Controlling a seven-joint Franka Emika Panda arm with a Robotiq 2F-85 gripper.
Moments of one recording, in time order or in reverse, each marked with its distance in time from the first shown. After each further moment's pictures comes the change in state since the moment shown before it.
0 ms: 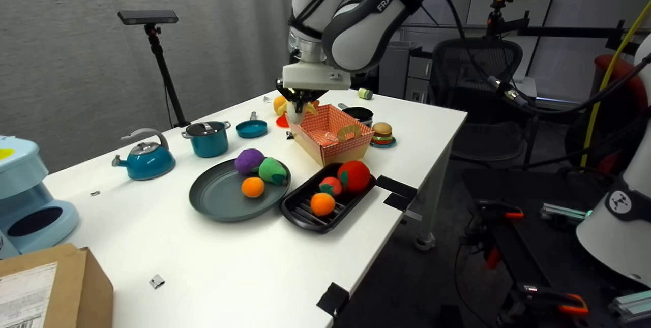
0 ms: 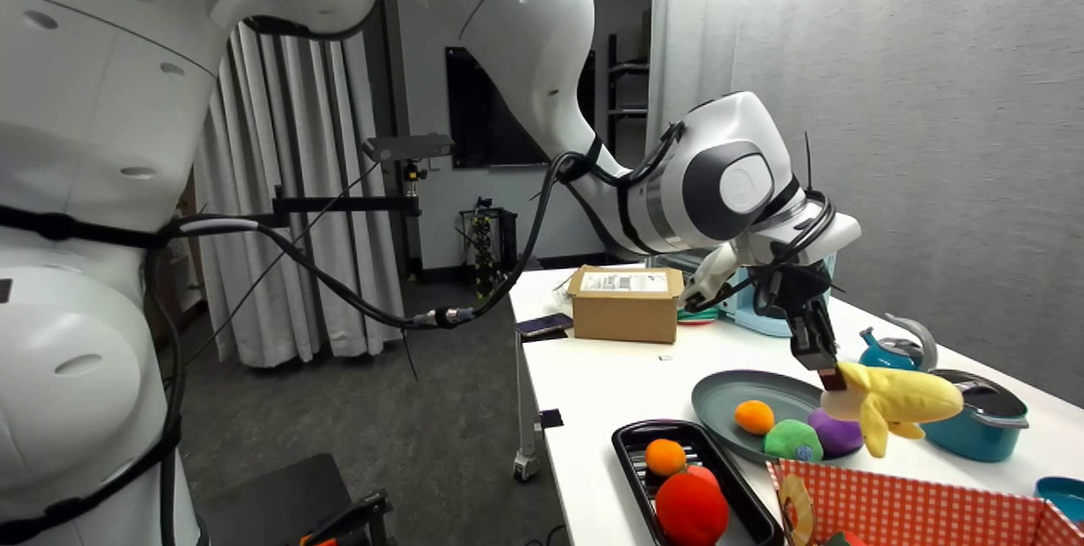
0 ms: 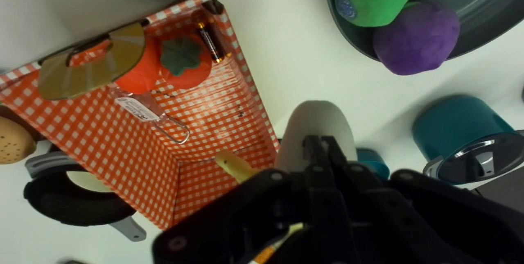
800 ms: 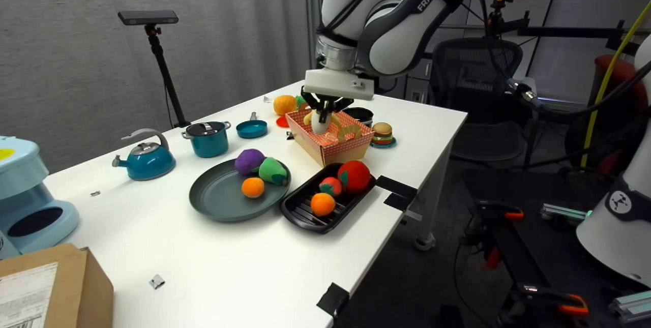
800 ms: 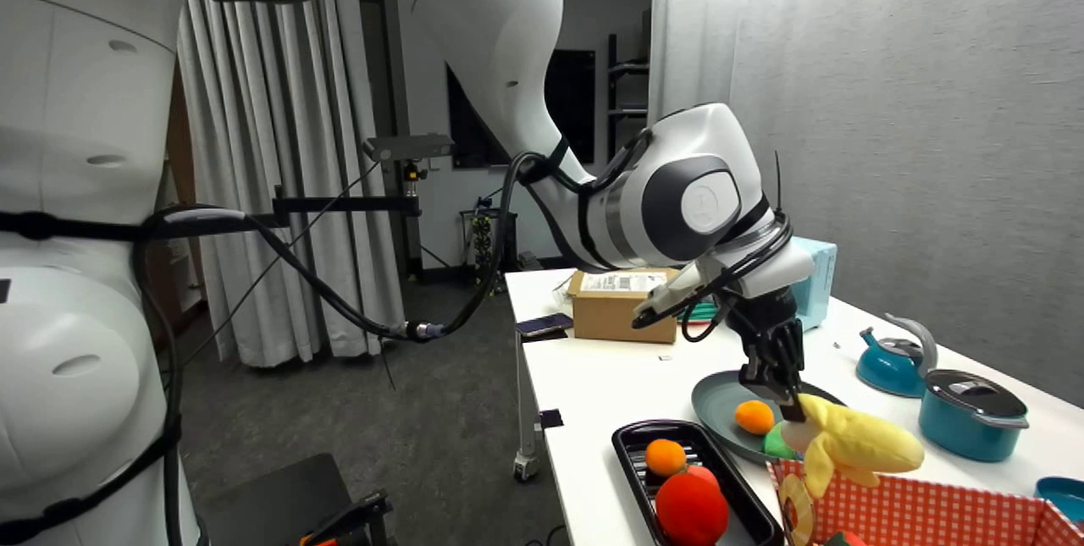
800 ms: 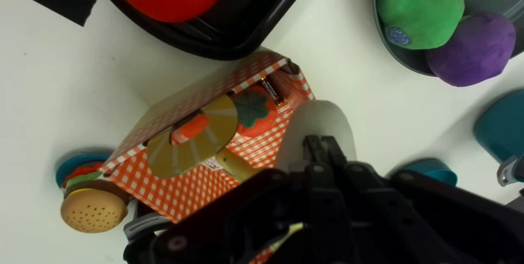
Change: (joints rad) arm -0.006 -0.122 -0.002 -0.204 -0.055 0.045 0.213
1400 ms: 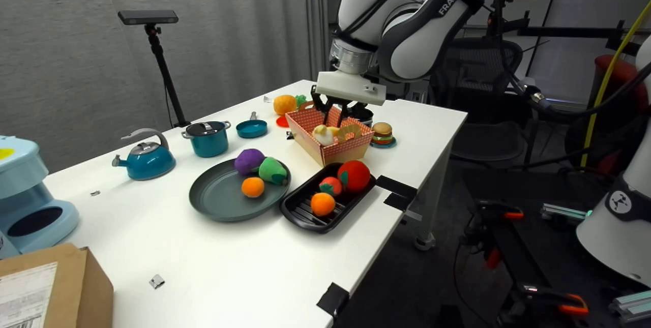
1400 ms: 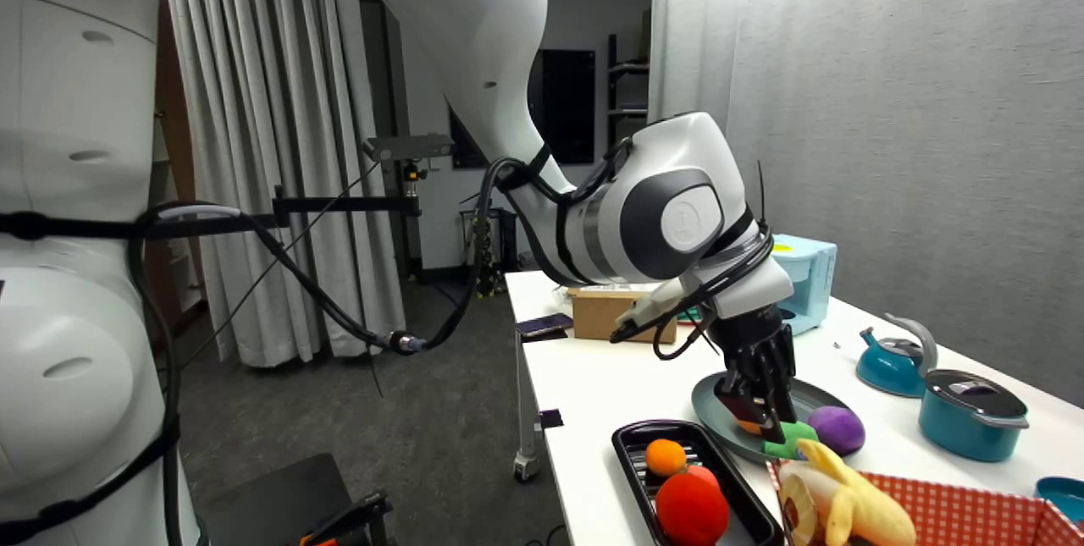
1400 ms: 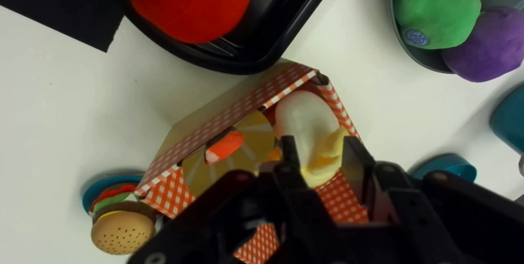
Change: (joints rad) arm -0.024 -0.050 0.005 -0.098 -0.039 0.071 0.083
